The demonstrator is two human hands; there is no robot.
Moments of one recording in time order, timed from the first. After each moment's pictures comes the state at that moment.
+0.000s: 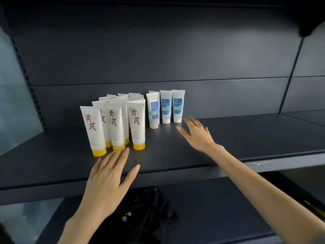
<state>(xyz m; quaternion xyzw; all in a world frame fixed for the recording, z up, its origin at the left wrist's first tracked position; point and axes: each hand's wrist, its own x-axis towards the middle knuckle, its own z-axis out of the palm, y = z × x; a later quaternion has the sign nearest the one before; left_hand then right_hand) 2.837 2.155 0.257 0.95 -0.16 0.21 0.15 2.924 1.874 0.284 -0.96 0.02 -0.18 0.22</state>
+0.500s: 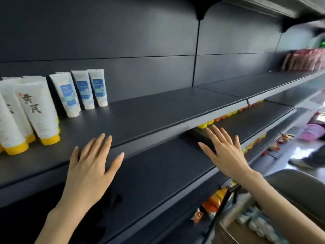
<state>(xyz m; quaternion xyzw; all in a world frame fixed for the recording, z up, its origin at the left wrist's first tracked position) 2.813 2.044 0.245 0.92 -0.32 0.17 0.13 2.664 1.746 0.213 -0.94 0.28 -0.19 0.05</state>
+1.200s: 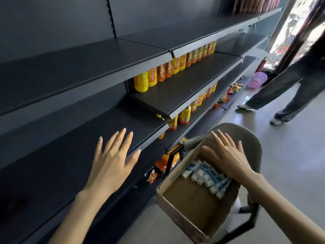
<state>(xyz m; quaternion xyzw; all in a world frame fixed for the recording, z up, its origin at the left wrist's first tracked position) 2.691 1.766 0.143 0.84 -0.53 0.06 0.10 2.454 1.546 0.098 -0.89 0.44 -0.05 0.10</state>
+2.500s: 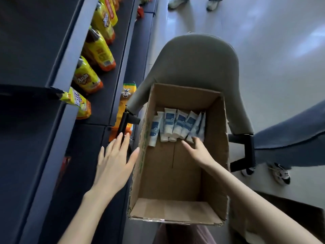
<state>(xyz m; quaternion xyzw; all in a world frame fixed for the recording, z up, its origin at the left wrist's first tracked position) 2.703 1.509 -0.125 0.72 -0.64 -0.25 -0.05 2.453 1.476 -0.214 -0.46 0.72 -0.09 0.51</state>
